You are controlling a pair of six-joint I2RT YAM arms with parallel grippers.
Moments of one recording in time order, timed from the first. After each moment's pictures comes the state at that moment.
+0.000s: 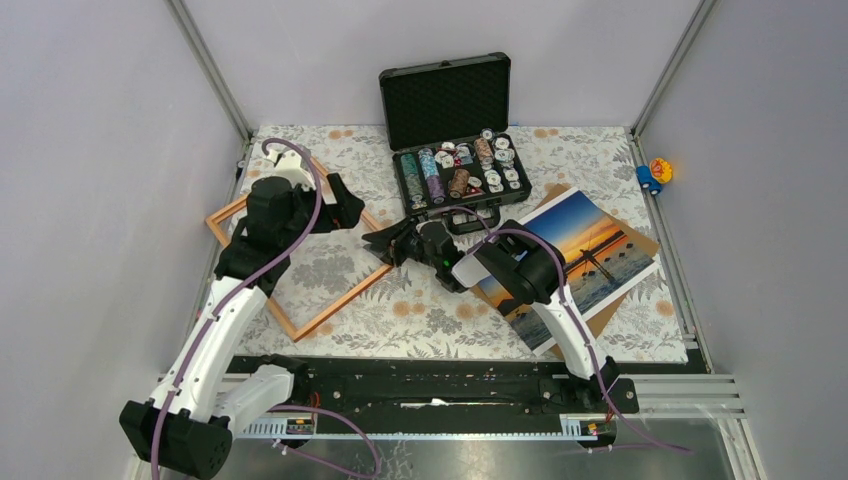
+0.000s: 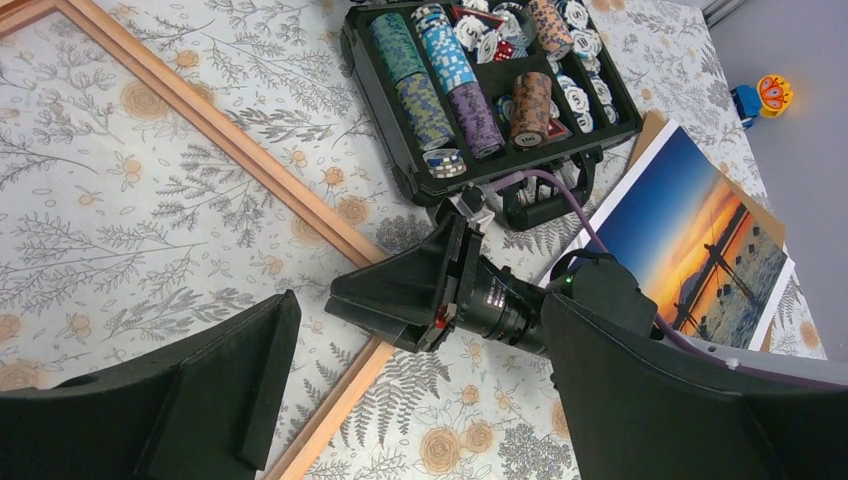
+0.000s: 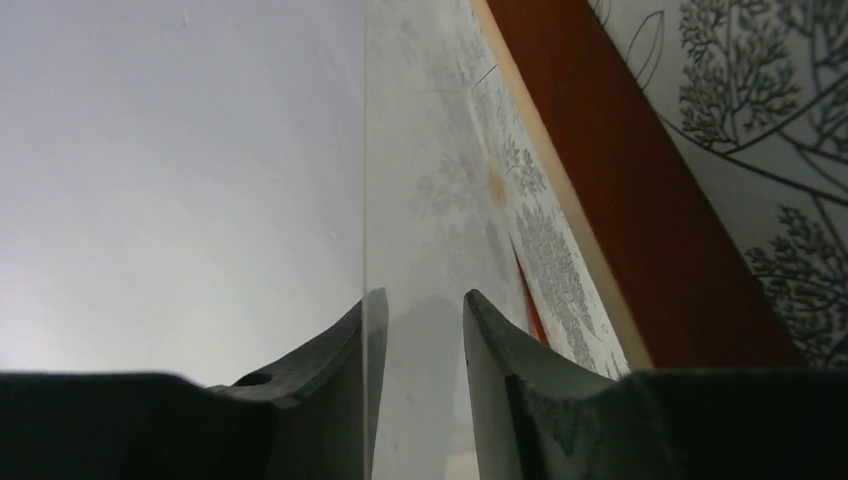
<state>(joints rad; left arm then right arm) -0.26 0.96 0.99 -0.41 0.11 -0.38 0.81 2.37 1.16 1.06 -0.25 1.80</state>
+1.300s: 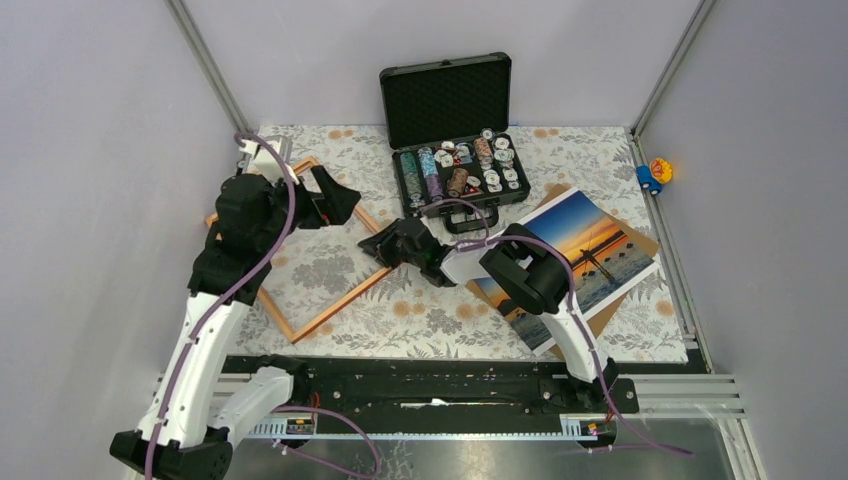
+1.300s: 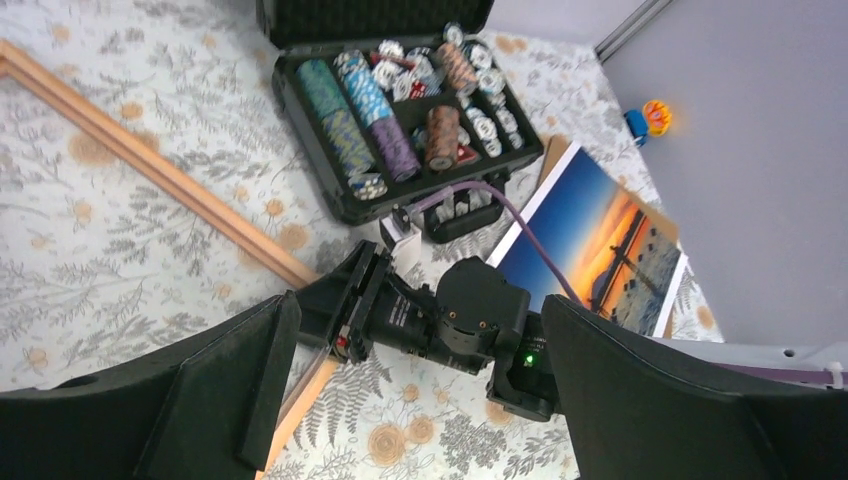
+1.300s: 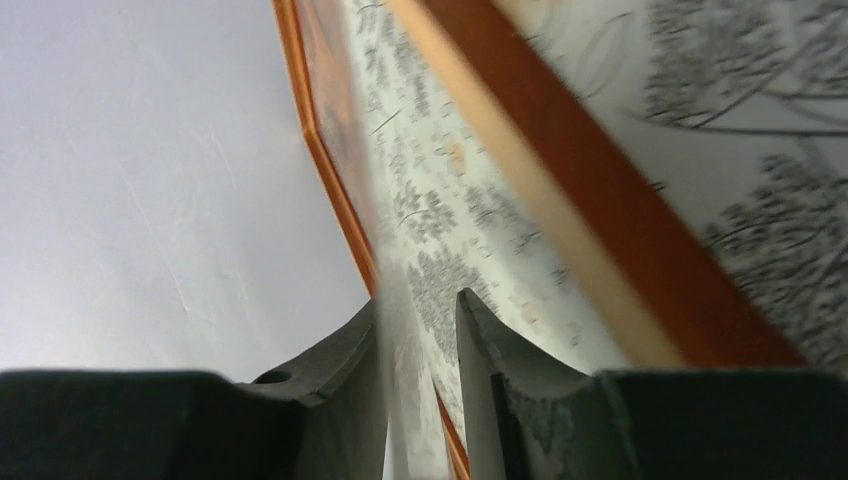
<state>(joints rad) -0.24 0.90 1.11 -0.50 0.22 -0.42 0.89 2.29 1.29 0.57 0.00 1.57</state>
